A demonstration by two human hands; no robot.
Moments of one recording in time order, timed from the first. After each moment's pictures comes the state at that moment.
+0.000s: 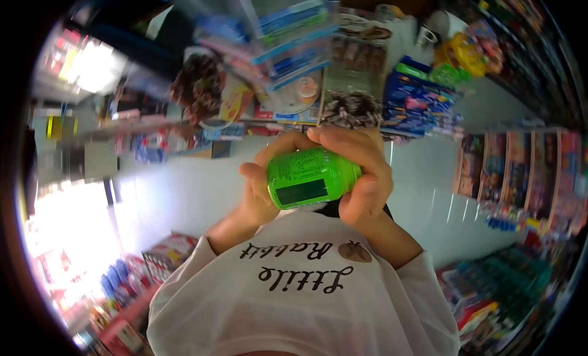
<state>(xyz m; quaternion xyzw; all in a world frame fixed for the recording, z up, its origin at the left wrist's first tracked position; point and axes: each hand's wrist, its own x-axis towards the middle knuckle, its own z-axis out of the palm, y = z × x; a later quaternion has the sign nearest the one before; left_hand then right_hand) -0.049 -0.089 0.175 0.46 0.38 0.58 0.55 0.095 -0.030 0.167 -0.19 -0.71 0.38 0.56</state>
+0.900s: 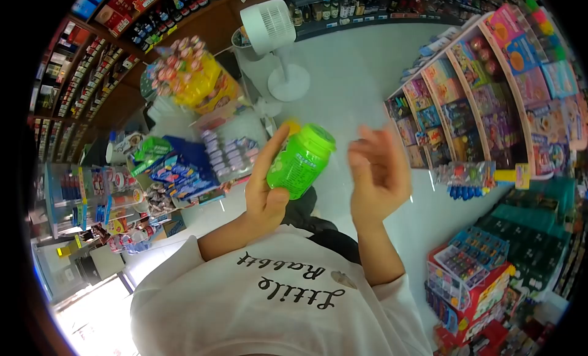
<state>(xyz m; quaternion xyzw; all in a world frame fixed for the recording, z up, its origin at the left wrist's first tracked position) 0.495 0.151 0.136 0.60 0.34 0.51 0.51 0.658 0.149 0.147 -0.42 -0.43 0.26 0.75</state>
